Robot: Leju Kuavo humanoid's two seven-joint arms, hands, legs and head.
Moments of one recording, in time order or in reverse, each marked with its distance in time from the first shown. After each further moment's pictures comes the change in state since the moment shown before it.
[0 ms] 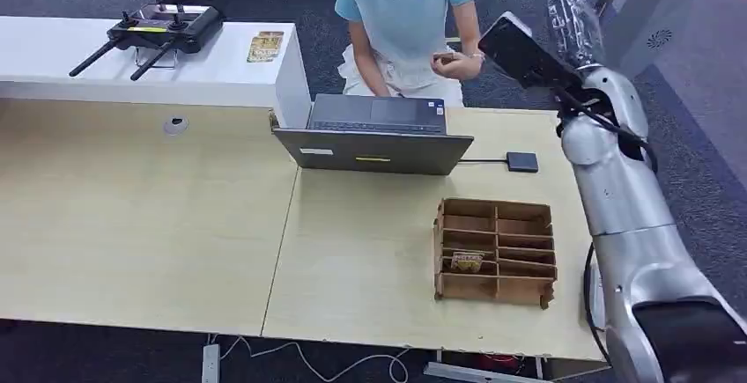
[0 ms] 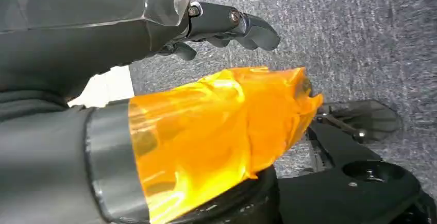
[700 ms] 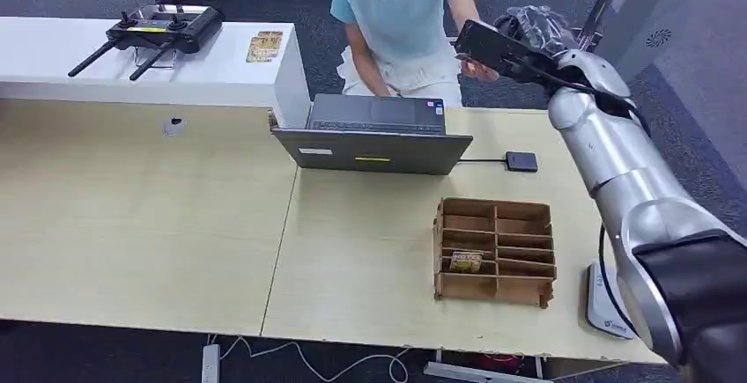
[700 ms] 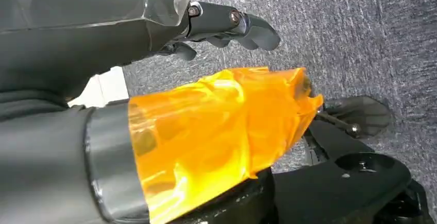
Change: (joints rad) left arm -0.005 0.005 0.000 0.000 -0.026 -0.020 -0.026; right arm -0.323 0.025 0.211 0.579 0.029 0.053 0.018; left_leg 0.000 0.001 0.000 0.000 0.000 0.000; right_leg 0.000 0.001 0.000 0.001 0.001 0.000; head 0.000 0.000
